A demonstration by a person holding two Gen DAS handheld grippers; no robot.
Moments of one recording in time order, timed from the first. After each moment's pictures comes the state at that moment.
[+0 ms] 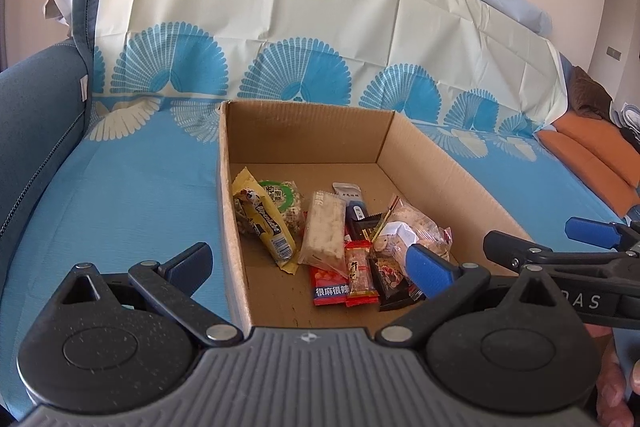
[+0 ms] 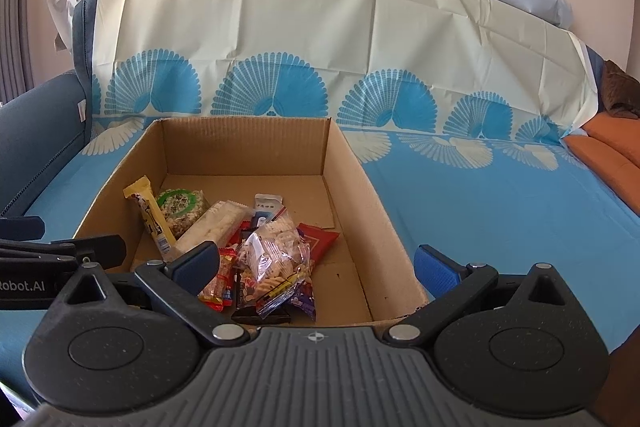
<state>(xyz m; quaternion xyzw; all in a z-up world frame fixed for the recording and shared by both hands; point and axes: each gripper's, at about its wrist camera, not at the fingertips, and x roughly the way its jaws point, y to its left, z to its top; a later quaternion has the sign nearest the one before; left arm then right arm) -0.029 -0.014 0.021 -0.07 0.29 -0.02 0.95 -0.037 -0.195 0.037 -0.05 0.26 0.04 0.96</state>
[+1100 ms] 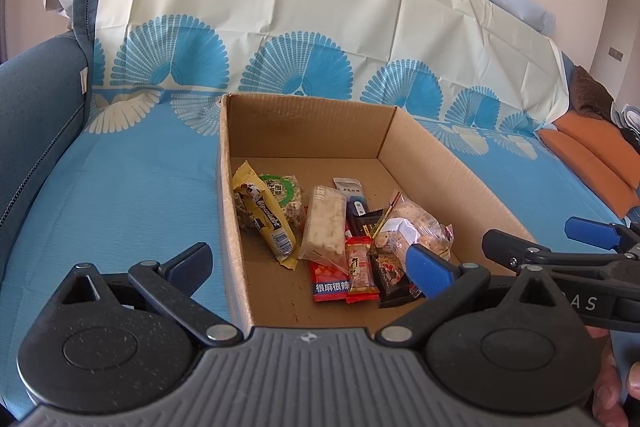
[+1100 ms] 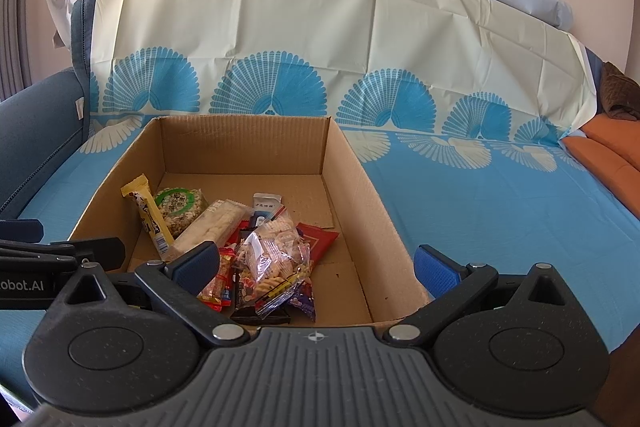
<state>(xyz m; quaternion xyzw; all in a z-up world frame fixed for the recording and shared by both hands) -0.027 -0.011 0.019 -0.07 0.30 -0.02 0.95 -0.036 -0.194 0.036 -0.05 0.26 0.04 0.96</state>
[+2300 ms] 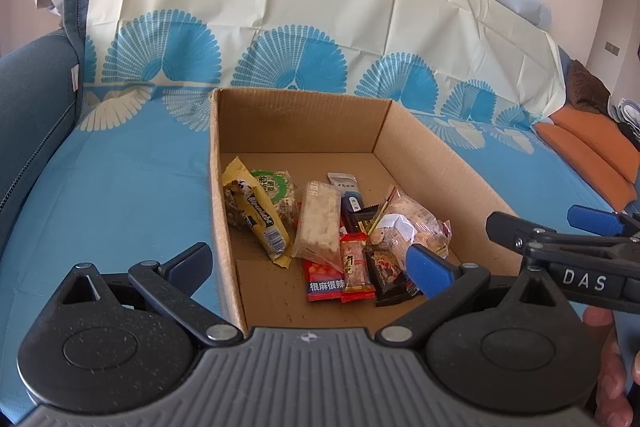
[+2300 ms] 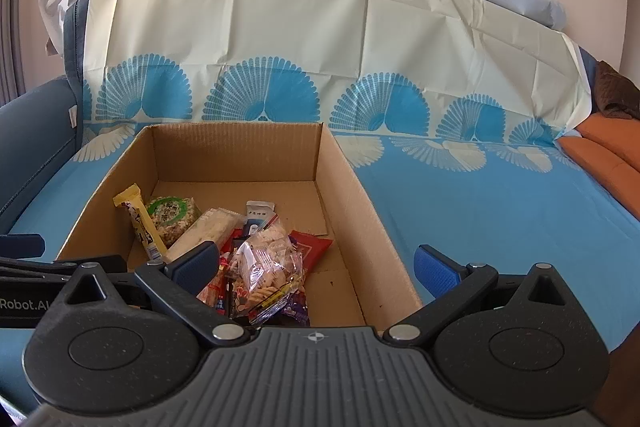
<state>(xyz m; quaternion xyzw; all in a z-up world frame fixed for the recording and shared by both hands) -0.018 -0.018 0.015 -0.07 0.31 -0.03 0.95 -0.030 -0.201 0.039 -0.04 0.26 0.03 0.97</state>
